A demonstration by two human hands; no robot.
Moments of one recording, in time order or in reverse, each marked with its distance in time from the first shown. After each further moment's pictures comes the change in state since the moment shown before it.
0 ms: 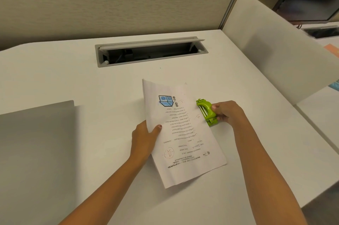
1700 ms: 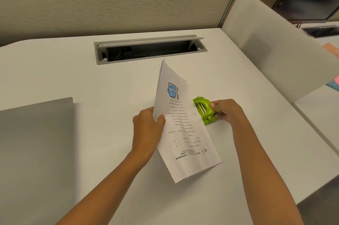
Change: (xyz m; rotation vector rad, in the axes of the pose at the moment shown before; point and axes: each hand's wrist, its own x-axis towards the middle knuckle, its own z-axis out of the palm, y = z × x) left_hand -0.013 0.040 0.004 0.118 0.093 0.258; right_hand -0.002 0.000 -0.001 0.042 -0.002 0.025
